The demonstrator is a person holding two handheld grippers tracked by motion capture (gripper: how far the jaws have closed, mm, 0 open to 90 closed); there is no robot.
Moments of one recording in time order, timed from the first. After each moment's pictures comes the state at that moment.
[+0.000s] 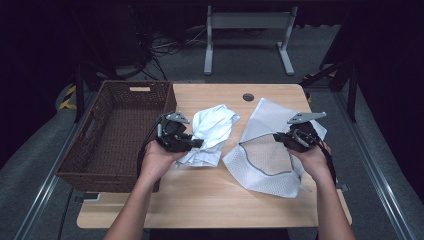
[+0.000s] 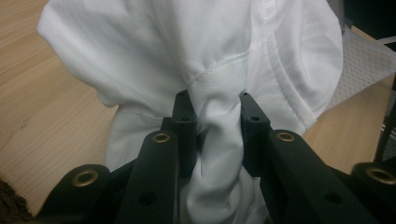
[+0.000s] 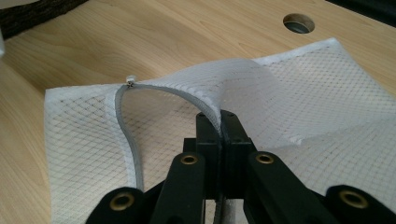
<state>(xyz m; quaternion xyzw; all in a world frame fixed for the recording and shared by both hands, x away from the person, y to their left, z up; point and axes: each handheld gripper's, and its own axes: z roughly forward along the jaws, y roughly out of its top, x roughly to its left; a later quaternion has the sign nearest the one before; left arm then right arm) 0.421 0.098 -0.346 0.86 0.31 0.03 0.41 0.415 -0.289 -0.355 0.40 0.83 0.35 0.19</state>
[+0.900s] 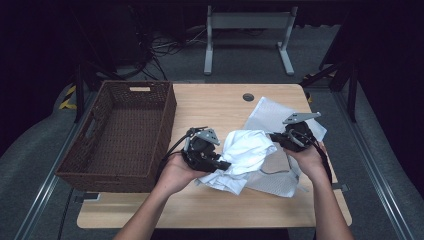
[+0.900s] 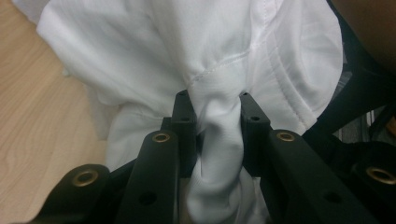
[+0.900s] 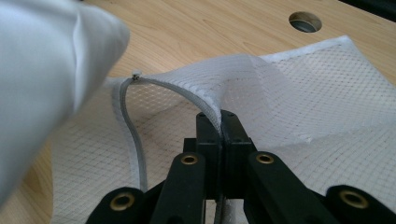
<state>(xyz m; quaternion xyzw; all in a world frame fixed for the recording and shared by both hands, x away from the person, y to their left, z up) 0.377 0.028 -0.345 0.90 0.17 -0.04 0.39 0.419 -0.281 -0.361 0.40 0.83 0.35 0.19</state>
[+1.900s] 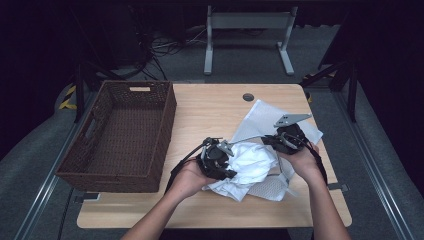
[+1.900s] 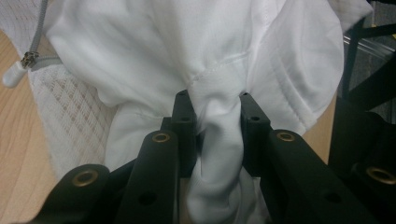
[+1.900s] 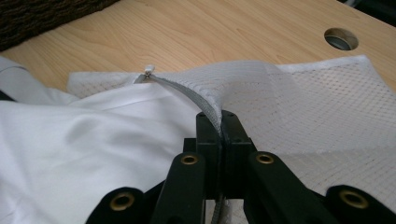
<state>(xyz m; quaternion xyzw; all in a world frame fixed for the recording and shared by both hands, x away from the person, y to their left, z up) 0.387 -0.002 -0.386 0.93 0.17 -0.02 0.33 0.411 -0.256 -0.356 0.35 0.85 0.35 0.17</state>
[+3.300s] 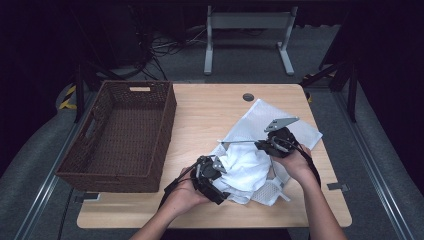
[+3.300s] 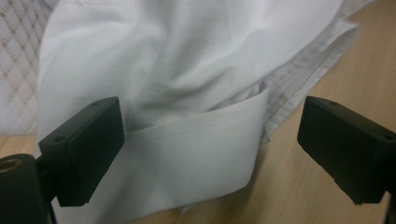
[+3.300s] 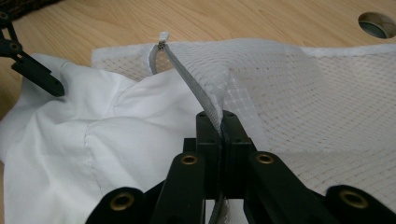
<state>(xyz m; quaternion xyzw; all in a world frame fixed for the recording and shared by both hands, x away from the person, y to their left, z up) 0.359 0.007 -0.441 0.94 0.21 0.03 0.27 0.415 -0.240 -0.373 0.34 0.87 0.33 0.15</state>
